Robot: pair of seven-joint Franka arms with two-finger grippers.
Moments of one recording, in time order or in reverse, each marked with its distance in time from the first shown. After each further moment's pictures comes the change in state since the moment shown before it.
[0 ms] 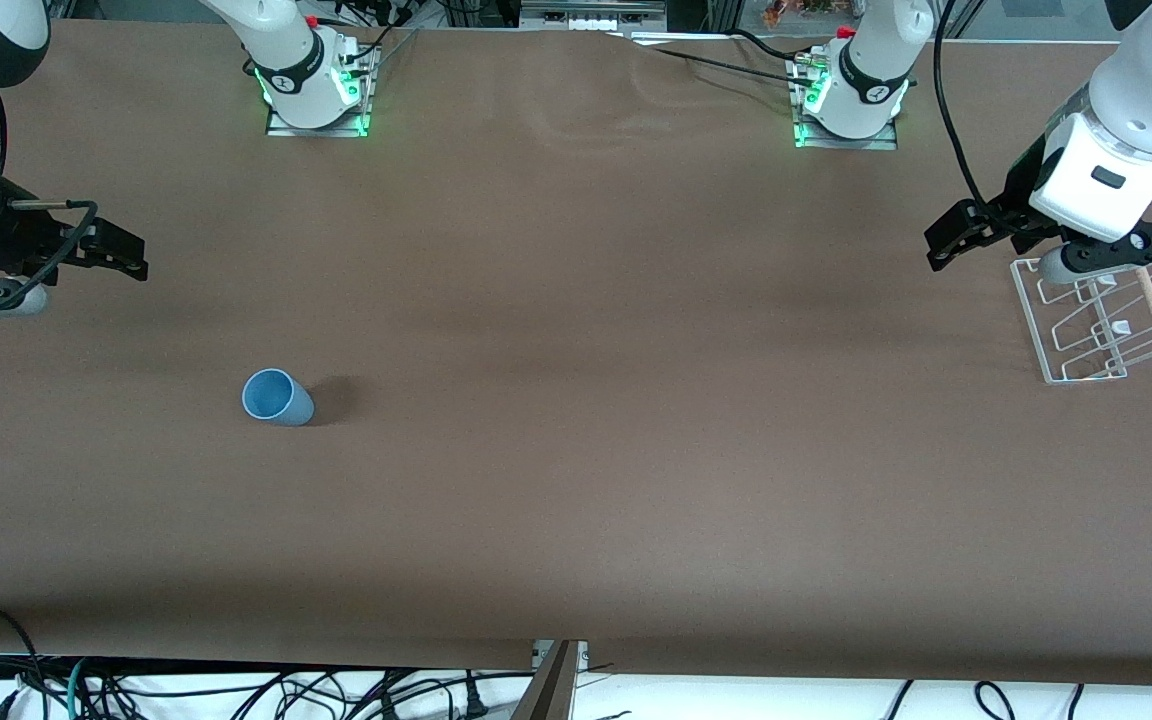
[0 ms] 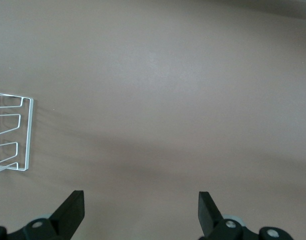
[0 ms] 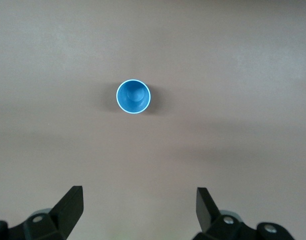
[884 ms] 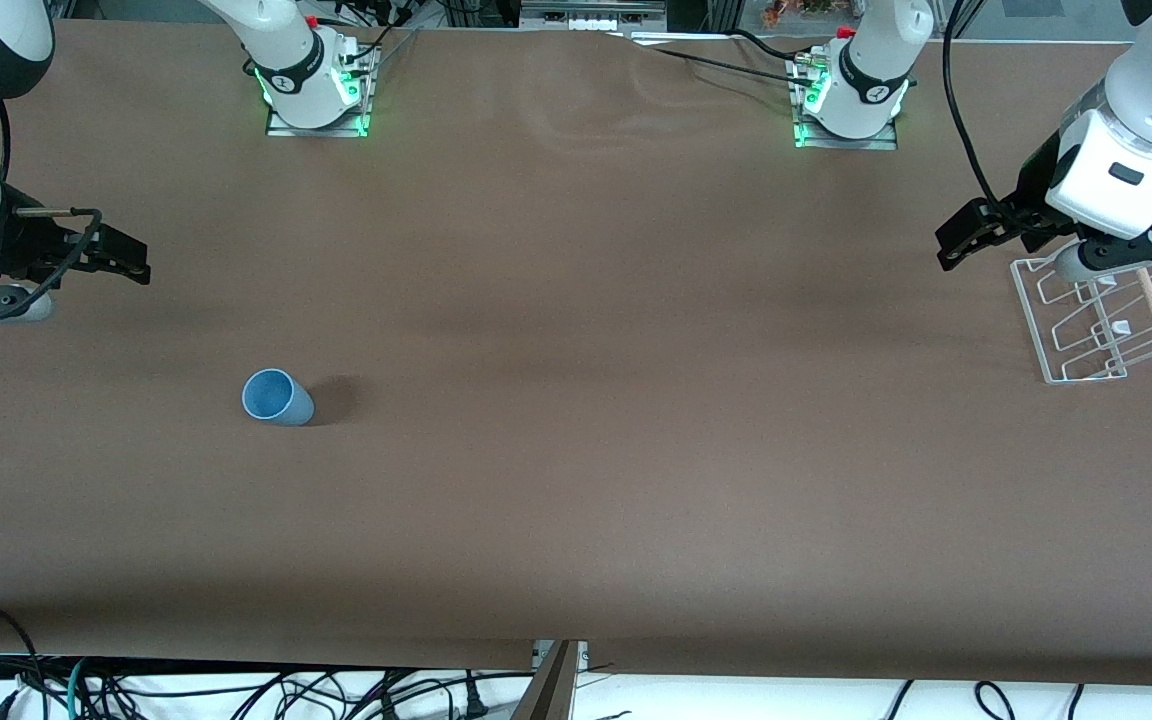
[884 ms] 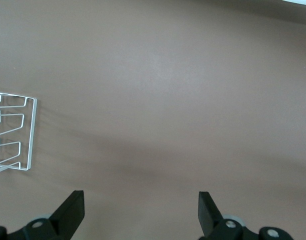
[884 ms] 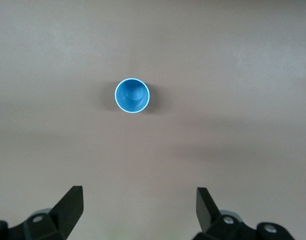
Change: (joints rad) left arm 0.009 -0.005 0.009 0.000 0.001 0.001 0.000; right arm -0.002 0.010 0.000 0.000 -0.001 0.000 0.000
